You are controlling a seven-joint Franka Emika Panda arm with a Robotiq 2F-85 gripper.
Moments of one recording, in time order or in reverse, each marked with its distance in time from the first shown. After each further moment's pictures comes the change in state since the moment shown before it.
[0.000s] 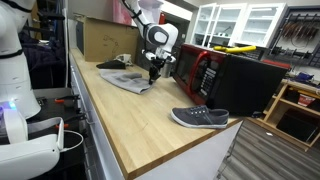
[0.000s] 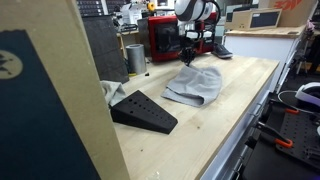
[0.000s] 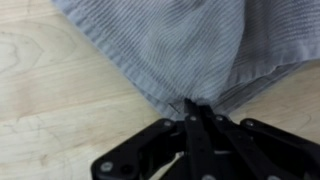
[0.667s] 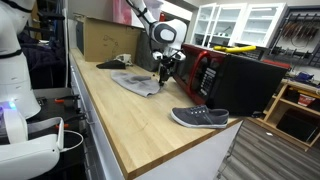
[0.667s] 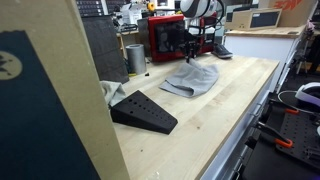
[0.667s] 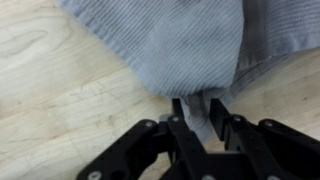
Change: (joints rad) arm -0.053 0.004 -0.042 0.042 0.001 0.063 0.090
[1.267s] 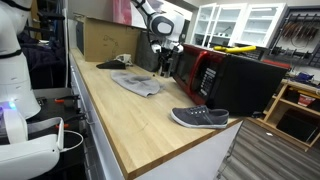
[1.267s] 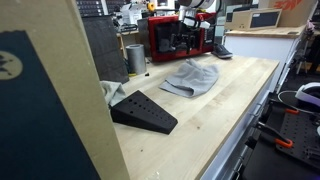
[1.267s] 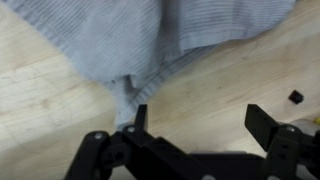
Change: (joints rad) arm -0.010 -0.061 0.080 0.006 0.128 0.006 -0.088
